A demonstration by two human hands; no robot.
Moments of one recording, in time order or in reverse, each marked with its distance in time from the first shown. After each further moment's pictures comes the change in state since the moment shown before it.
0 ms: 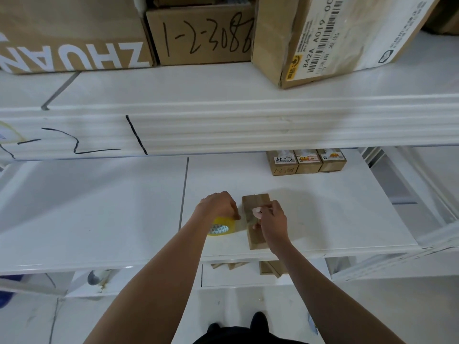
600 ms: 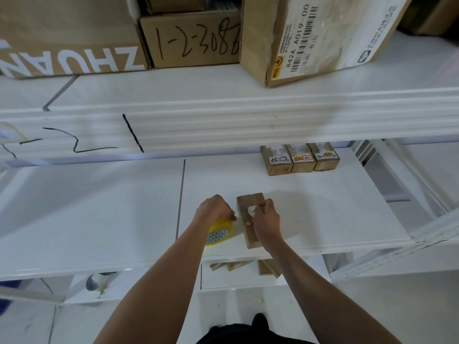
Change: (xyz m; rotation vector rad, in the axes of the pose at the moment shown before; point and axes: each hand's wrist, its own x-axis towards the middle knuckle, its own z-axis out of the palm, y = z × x) left_hand -0.008 0.004 0.011 -0.147 0.032 -0.227; right_hand 0.000 -0.002 0.007 -0.087 -0.017 -0.019
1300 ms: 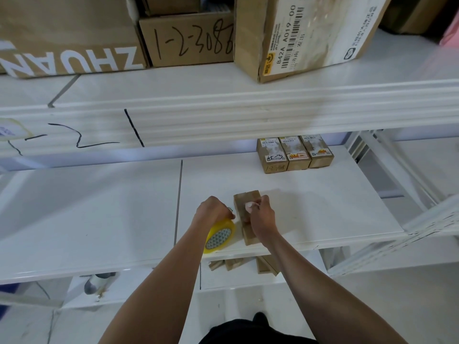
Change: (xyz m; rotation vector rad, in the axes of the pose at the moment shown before) left_hand -0.005 -0.006 0.012 -0.162 0.058 -0.030; right_hand -0.003 -0.002 -0.002 -0.099 -0.045 -0.039
